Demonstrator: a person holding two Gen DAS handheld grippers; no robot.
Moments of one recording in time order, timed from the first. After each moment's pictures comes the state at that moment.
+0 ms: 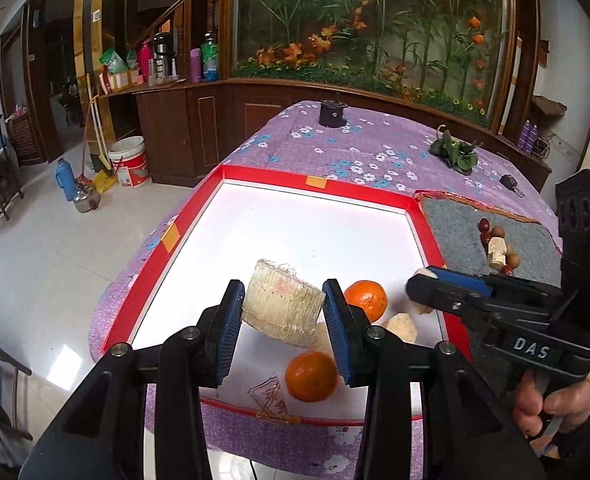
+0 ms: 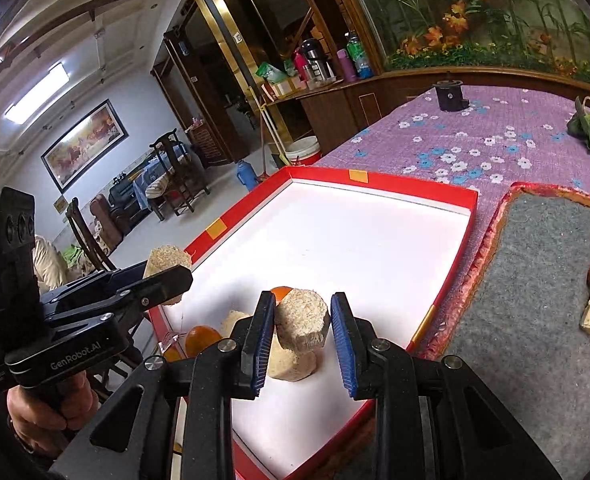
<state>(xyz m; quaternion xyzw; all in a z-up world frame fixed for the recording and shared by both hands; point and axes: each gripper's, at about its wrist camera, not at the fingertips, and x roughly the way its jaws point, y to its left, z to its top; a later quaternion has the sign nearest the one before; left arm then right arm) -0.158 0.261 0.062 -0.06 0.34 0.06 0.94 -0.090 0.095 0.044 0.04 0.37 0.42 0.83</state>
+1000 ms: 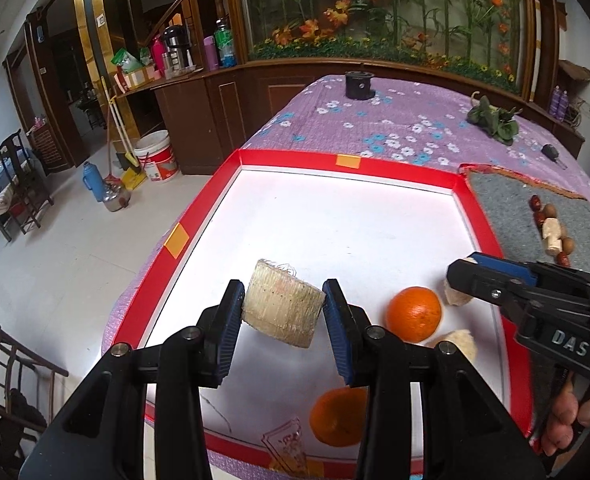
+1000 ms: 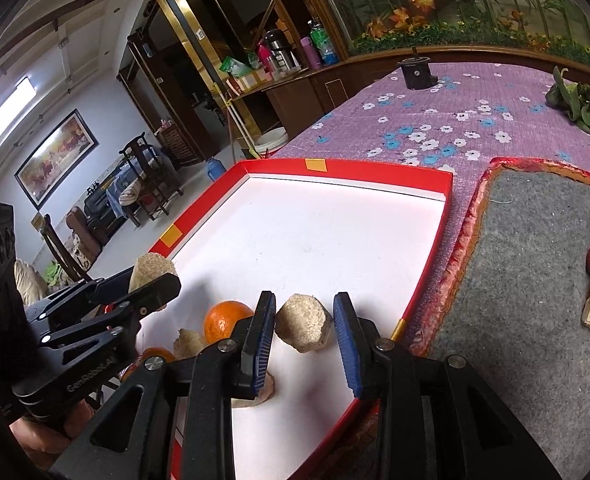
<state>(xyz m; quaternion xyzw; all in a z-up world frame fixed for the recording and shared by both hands) -0.121 0.262 0.040 0.00 0.38 0.13 0.91 -0.065 0.100 0.030 0.05 0.40 0.37 0.84</state>
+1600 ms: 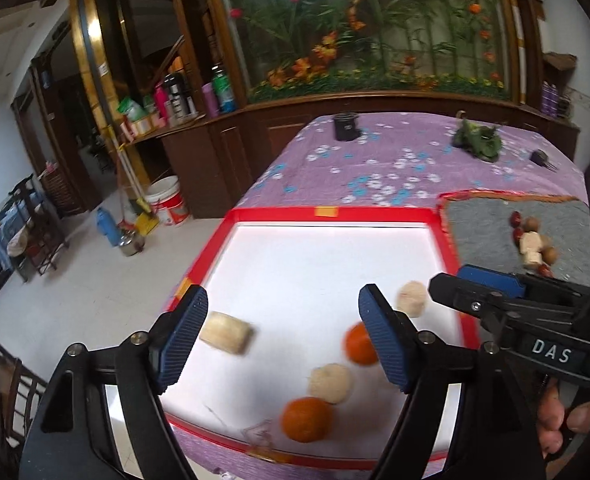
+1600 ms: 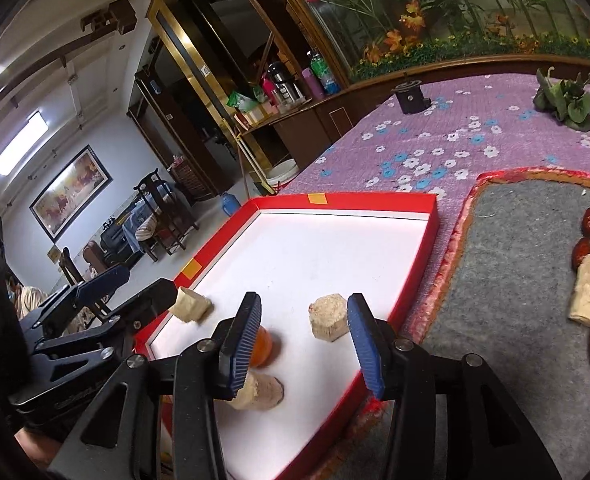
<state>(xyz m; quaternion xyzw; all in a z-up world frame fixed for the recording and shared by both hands) -0.142 0.220 0.079 0.06 0.32 0.13 0.94 -0.073 0.064 0.046 0.10 0.36 0.38 0.85</state>
